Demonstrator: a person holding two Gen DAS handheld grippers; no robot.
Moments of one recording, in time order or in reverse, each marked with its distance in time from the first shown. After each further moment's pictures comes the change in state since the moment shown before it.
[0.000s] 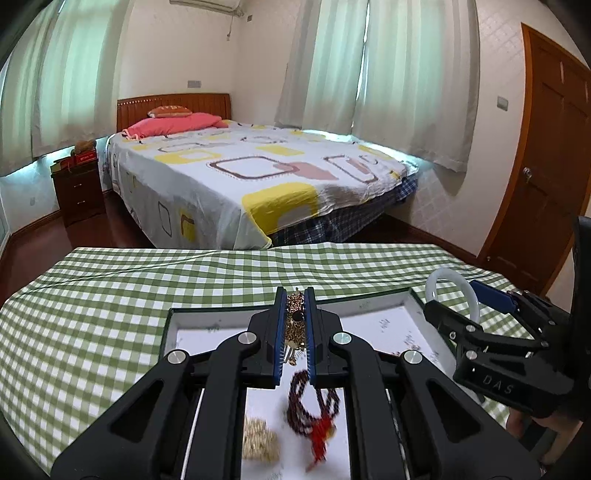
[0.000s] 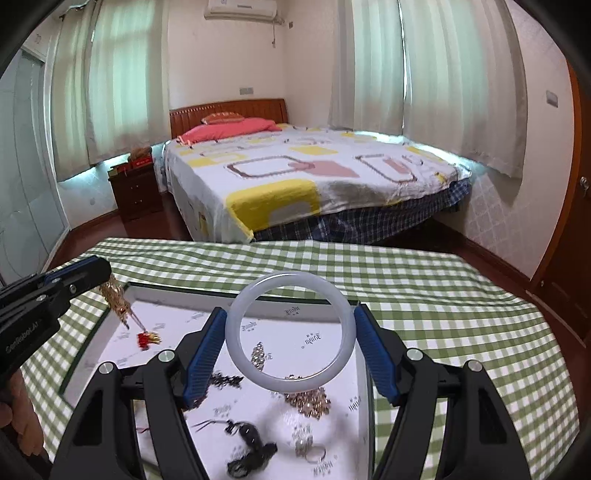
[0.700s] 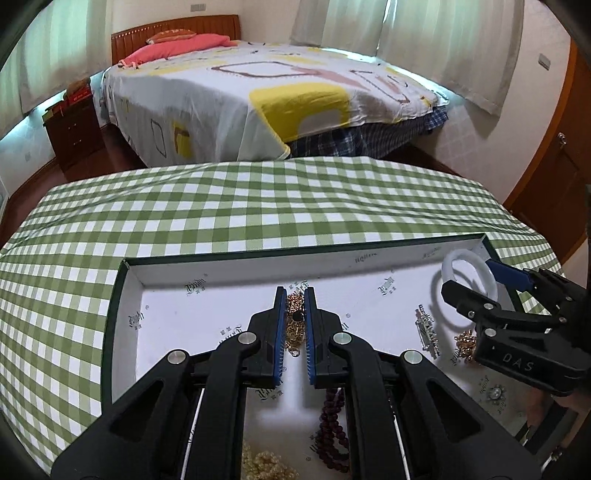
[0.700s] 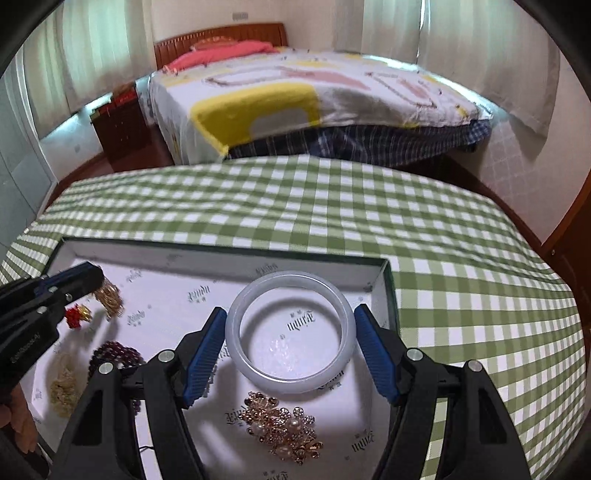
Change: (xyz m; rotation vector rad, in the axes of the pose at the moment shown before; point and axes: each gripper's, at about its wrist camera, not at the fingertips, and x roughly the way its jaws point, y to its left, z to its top) left arm 0.112 0.023 -0.024 -0.043 0.329 0.039; right arm 0.104 -0.016 -0.009 -0.013 0.322 -0.002
